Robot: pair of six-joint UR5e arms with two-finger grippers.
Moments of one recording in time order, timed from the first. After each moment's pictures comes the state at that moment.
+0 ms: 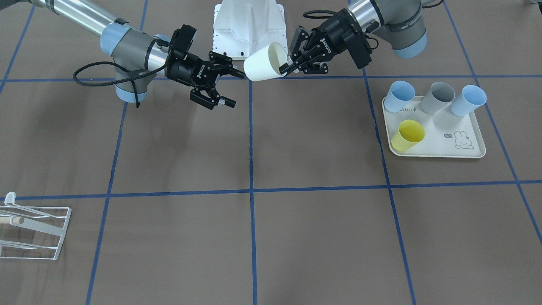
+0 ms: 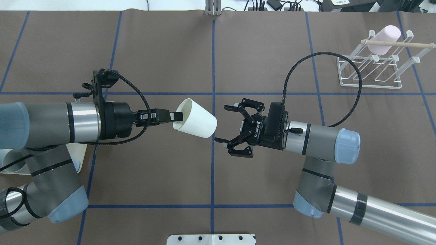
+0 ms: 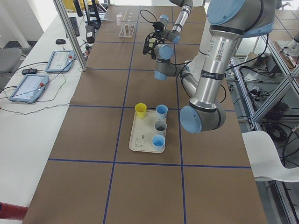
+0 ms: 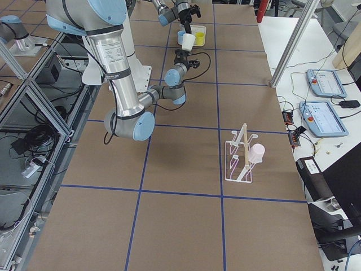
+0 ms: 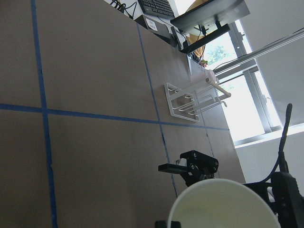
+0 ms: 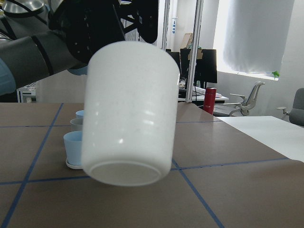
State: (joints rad) left arm -0.54 -1.89 -1.88 -2.74 -1.81 -1.46; right arm 0.44 -1.14 1.49 0.13 1.65 0.21
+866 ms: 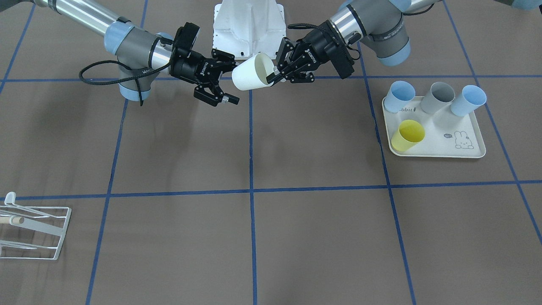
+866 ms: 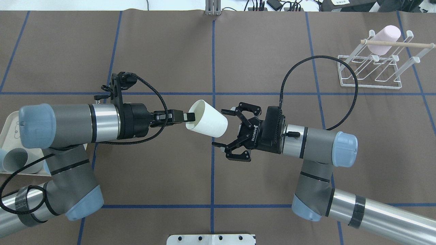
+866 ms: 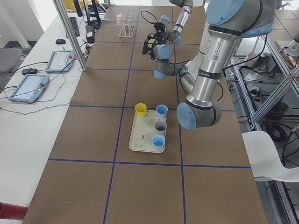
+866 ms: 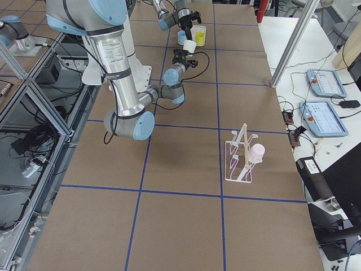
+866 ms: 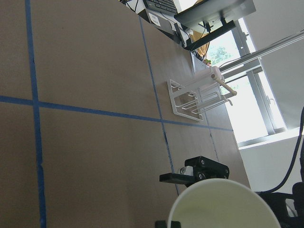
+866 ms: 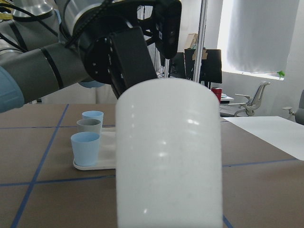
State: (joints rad) left arm -0.53 -1.96 -1.80 -2.74 -1.79 -1.46; right arm 0.42 -1.14 1.49 0.13 1.65 0.21
